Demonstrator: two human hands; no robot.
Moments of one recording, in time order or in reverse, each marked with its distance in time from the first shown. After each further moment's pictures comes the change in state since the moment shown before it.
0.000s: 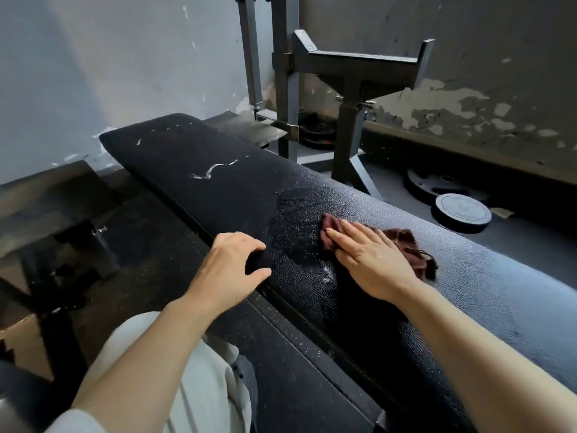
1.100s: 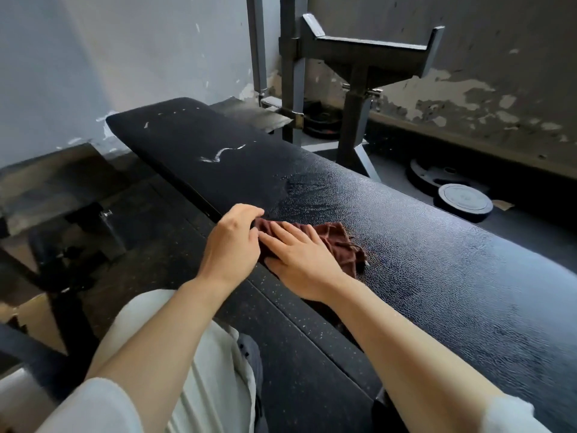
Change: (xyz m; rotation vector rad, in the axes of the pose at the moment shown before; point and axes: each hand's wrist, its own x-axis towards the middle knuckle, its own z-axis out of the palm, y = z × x) left_hand -0.006 0.003 -0.007 -0.103 0.207 -0.064; right_hand -0.005 -0.111 0.014 0.164 -0.023 -0.288
